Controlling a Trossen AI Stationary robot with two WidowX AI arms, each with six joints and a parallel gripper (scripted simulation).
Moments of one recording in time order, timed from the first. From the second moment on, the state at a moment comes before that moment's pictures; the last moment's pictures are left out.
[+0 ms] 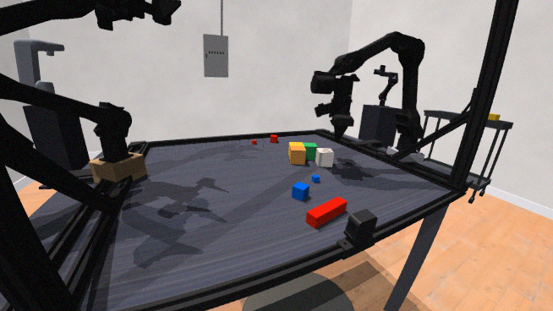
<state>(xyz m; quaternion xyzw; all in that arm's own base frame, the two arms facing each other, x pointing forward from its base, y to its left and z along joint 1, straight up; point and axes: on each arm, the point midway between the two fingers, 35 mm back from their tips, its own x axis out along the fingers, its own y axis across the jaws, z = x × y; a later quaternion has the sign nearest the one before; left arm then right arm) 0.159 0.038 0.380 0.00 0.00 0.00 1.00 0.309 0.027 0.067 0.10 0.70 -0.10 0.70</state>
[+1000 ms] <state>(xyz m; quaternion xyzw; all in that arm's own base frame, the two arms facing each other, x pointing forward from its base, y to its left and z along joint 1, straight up) 0.159 0.038 0.380 0.00 0.00 0.00 1.00 0.266 0.029 0.058 -0.43 0.56 0.43 0.56</state>
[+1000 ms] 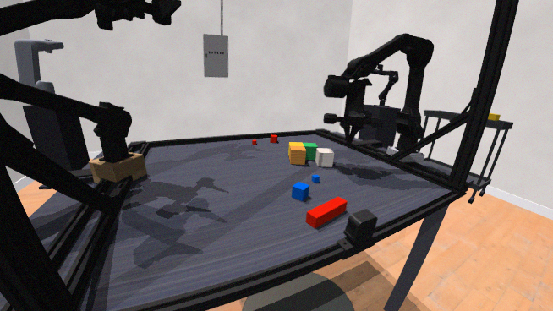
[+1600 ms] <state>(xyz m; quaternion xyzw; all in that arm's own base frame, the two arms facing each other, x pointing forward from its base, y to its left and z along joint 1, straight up) 0.159 0.038 0.380 0.00 0.00 0.00 1.00 0.262 0.030 0.022 -0.48 0.51 0.48 0.52</state>
